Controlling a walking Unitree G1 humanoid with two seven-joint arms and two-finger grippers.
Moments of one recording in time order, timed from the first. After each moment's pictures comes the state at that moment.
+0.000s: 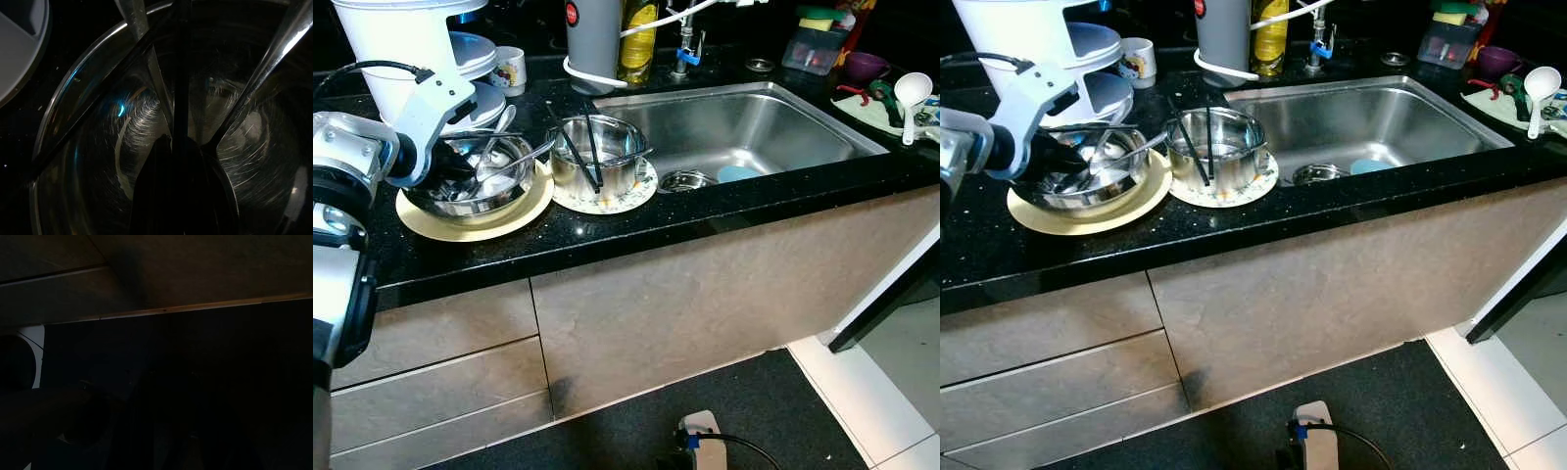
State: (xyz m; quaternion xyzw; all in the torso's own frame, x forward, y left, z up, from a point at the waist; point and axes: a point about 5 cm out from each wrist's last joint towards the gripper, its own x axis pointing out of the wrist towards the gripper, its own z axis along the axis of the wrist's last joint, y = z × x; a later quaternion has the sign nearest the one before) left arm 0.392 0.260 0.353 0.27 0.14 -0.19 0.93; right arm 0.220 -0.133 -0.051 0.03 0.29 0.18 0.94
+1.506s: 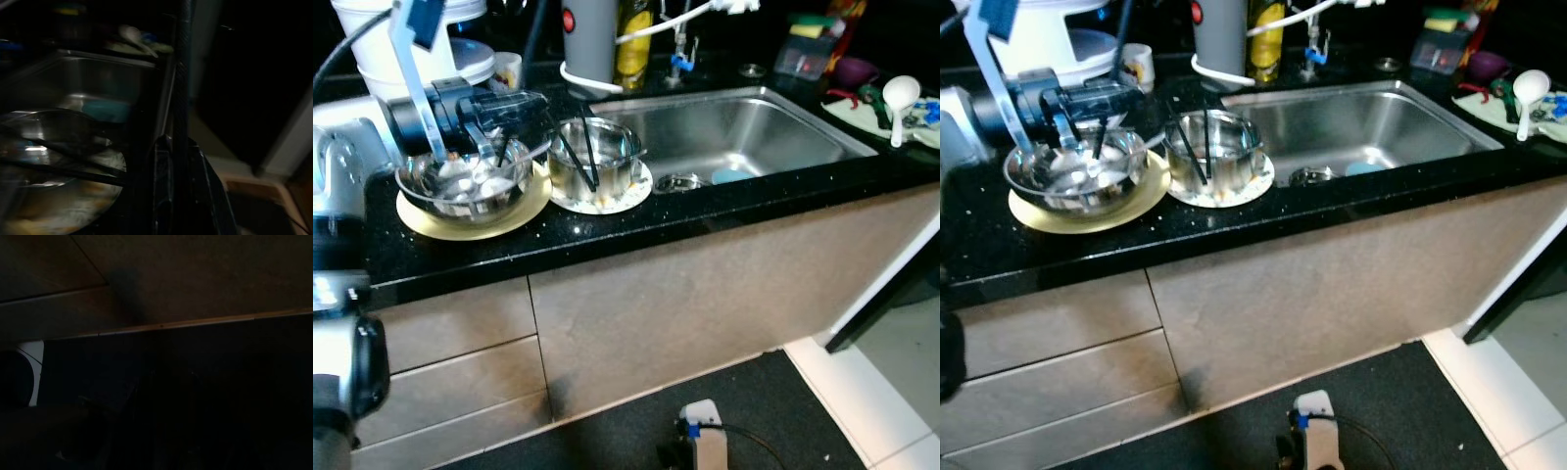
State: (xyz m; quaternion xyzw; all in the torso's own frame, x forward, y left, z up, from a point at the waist) left arm 0.310 0.177 0.359 0.03 -0.08 -0.55 0.83; right arm 0.231 -0.134 -0.043 0.03 0.27 0.18 0.94
